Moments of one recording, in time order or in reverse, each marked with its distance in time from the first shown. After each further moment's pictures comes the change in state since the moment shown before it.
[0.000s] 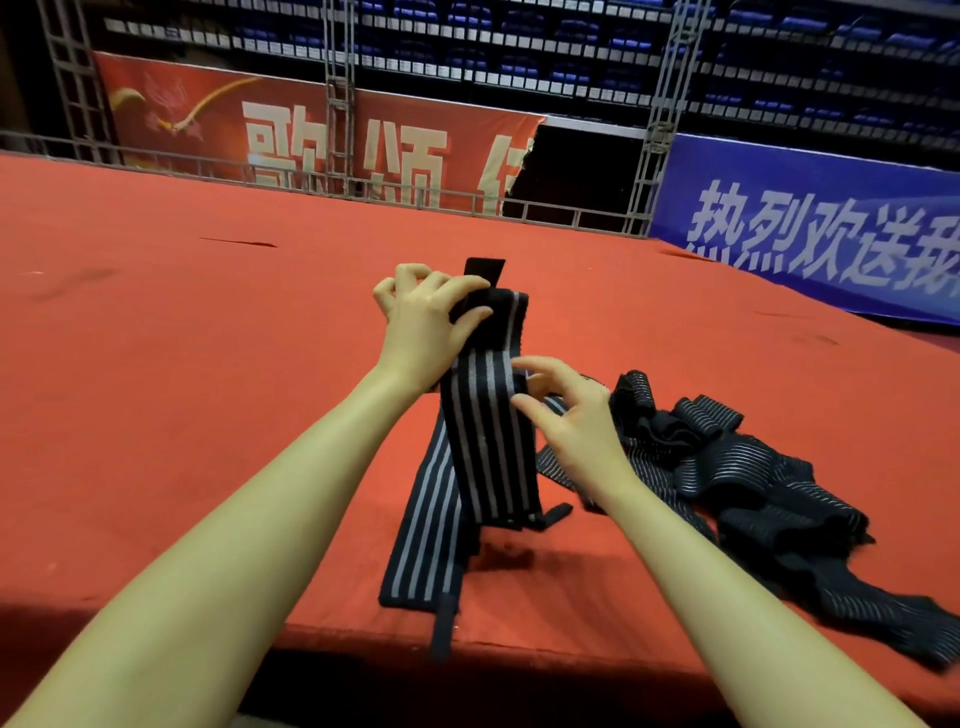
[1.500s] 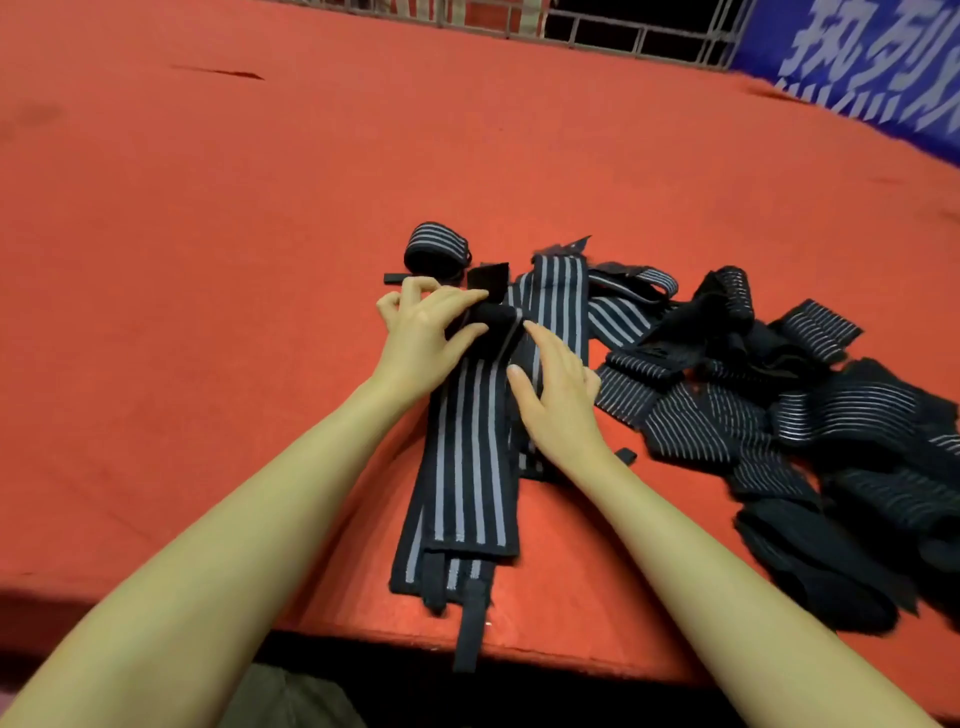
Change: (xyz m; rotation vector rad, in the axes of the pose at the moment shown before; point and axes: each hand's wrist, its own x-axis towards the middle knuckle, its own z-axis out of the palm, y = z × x) left_hand -0.127 -0.081 0.074 -0.100 -0.373 -0.204; right_hand -0.034 0.099 0.098 -0.347 -0.224 0.242
